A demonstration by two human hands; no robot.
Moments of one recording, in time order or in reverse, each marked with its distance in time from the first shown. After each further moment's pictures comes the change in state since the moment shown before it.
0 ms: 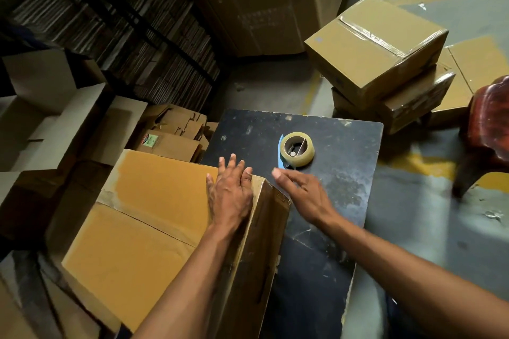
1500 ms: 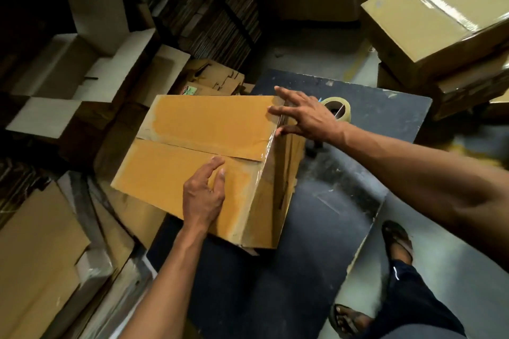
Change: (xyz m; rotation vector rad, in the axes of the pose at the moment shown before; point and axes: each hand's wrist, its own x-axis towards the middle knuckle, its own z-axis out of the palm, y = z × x) left_hand -0.145 -0.082 -0.066 -0.331 0.341 -0.071; right_hand 0.106 -0.012 0.021 -0.995 -0.336 -0.724
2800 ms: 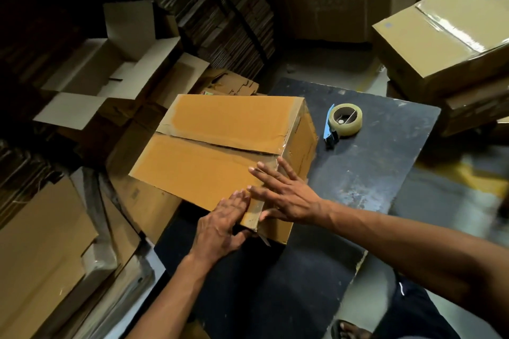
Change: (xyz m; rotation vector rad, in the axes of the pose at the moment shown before) left_hand -0.088 -0.075 -0.011 0.370 -0.337 0.435; right_hand -0.091 -0.157 0.094 -0.083 0.239 -0.383
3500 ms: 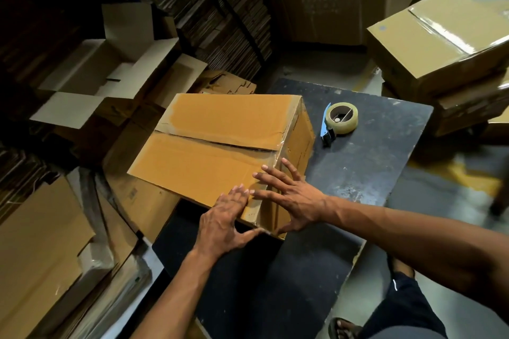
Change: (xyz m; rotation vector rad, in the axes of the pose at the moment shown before) left_hand 0.001 0.015 0.003 0.038 0.027 -0.066; right_hand -0.020 0.001 -0.012 -0.018 -0.245 -0.033
